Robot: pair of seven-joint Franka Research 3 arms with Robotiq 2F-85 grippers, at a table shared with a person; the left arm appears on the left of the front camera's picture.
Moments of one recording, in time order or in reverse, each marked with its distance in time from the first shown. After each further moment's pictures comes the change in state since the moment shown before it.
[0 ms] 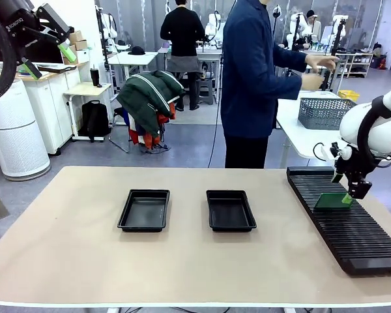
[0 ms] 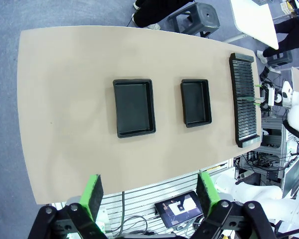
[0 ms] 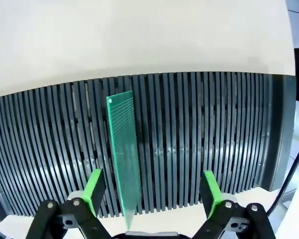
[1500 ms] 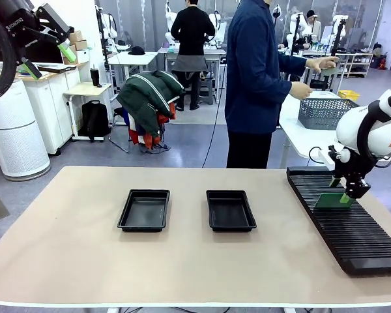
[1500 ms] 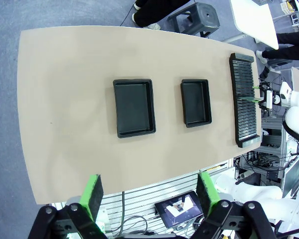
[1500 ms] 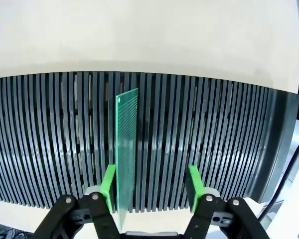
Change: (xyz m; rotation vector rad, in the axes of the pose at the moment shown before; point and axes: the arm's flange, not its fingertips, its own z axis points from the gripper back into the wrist) left arm 0.000 0.000 0.000 0.000 0.000 0.000; right arm 0.006 -0.001 -0.004 0.007 0.030 0.129
